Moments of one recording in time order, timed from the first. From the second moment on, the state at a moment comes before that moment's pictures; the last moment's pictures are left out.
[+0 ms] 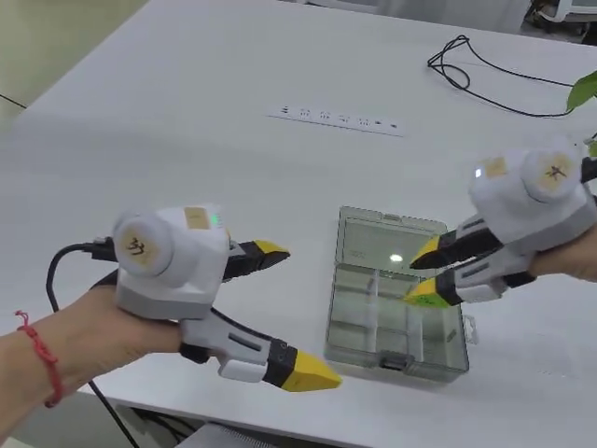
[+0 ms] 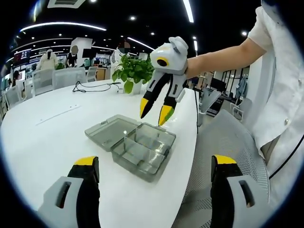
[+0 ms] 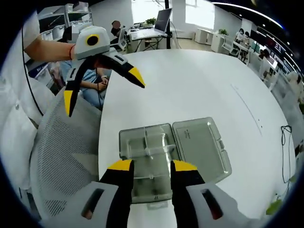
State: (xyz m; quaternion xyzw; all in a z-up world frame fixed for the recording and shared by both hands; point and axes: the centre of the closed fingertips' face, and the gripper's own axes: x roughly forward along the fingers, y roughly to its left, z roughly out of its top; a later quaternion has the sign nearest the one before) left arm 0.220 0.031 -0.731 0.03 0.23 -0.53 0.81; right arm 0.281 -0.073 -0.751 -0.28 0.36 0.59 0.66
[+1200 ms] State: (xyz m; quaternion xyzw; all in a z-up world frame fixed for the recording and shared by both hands) left arm 0.223 0.032 -0.731 0.03 0.24 -0.52 0.82; right arm 0.271 -0.251 -0.844 -0.45 0.44 0.55 0.55
